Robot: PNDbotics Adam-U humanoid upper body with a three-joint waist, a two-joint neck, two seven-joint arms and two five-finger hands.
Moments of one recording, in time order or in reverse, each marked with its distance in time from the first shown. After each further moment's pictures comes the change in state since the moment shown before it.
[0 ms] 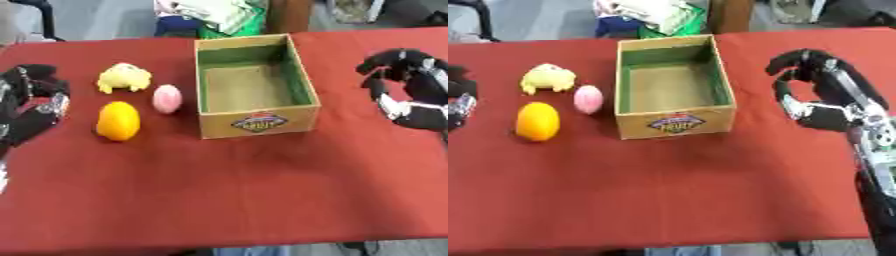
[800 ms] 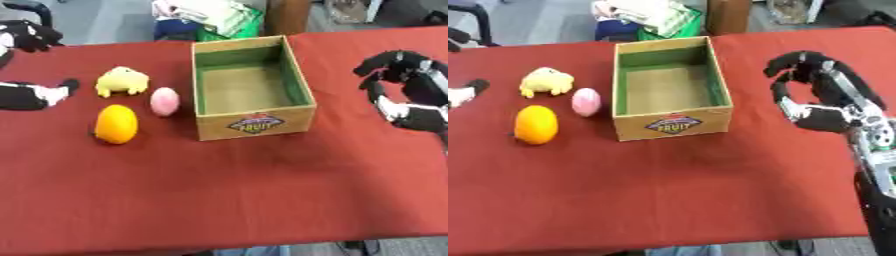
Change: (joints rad) left arm -0.204 0.201 -0.096 0.077 -0.389 -0.032 -0.287; right arm 0.002 0.000 0.009 0.001 0.000 0.001 0.011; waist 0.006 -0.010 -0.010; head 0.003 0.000
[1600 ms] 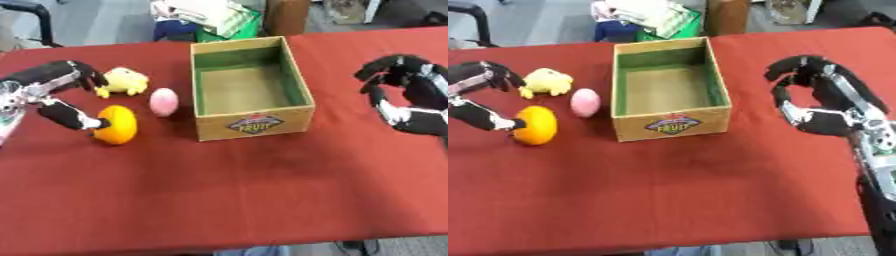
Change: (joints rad) left arm -0.188 -0.094 -0.188 0.366 -0.132 -0.119 -0.180; right arm 0.003 0.000 0.006 0.000 -0.003 0.001 0.009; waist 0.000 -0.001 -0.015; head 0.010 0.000
